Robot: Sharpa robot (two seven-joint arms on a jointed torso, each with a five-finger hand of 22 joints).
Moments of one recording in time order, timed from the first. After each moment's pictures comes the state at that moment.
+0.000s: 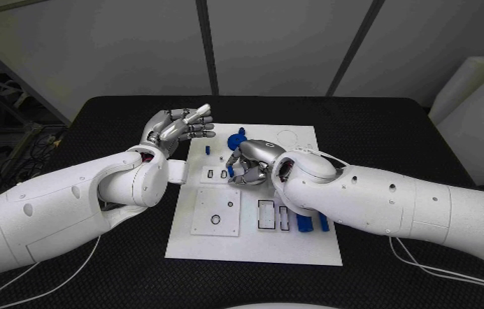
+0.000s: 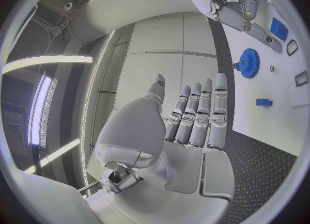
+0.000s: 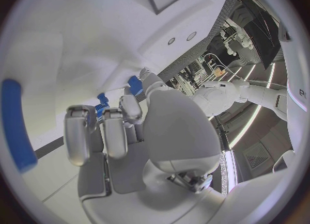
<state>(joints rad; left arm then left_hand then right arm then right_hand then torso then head) 1.06 -0.91 0.11 1.64 -0.05 -0.54 0.39 1.27 0.07 -0.06 -0.04 0.05 0.93 0.21 0.11 0.07 1.02 0.17 0.10 0.07 1.02 0.13 0.18 0.17 0.19 0.91 0.23 0.41 0.18 1.15 -0.51 -0.05 1.47 -1.46 -0.30 -0.26 1.38 -0.10 0.11 0.16 0.16 0.93 0.17 0.07 0.07 1.32 0.08 1.17 1.24 1.46 0.00 1.52 1.31 0.04 1.47 0.11 1.53 1.31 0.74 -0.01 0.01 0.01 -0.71</state>
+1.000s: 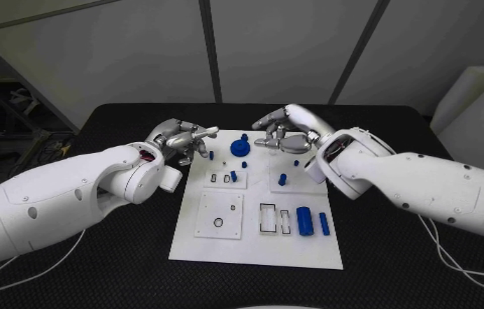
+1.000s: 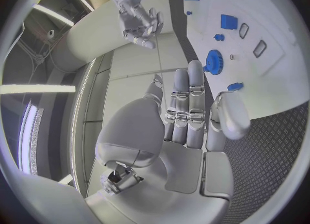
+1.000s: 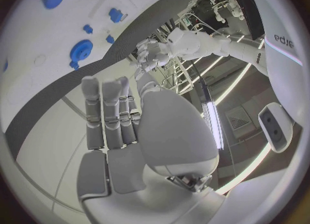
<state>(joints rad) 1.08 -0.94 0.11 1.58 -0.39 -0.40 0.02 1.23 0.08 -0.12 -0.03 0.05 1.09 0.11 0.20 0.14 1.33 0.03 0.63 0.51 1.39 -0.02 0.36 0.39 0.10 1.39 0.08 1.29 1.09 1.21 -0.73 -0.01 1.56 -1.06 -0.48 0.12 1.48 -0.09 0.11 0.19 0.17 0.96 0.15 0.10 0.07 1.08 0.07 0.65 0.79 1.30 -0.01 0.89 0.78 0.16 1.01 0.10 1.07 0.82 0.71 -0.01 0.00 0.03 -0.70</state>
